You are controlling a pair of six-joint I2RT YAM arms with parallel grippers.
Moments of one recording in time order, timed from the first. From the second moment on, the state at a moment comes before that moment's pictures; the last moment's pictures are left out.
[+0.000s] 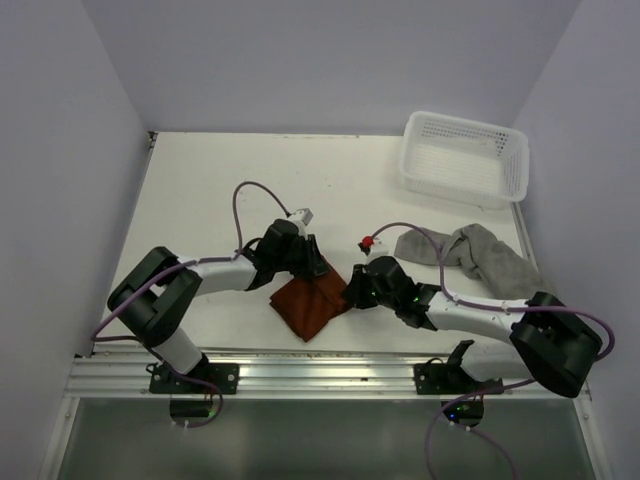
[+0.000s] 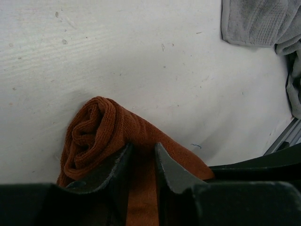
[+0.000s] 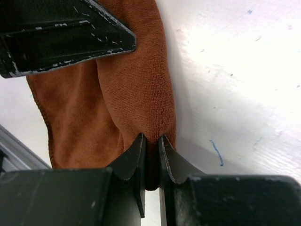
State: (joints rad) left arm -0.67 1.63 0.71 0.25 0.21 -0.70; right arm 0.87 1.28 0.45 0.15 0.07 0.68
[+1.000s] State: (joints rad) left arm -0.65 1.46 0.79 0.09 0.18 -0.68; right arm 1.27 1.33 0.61 -0.11 0.67 0.38
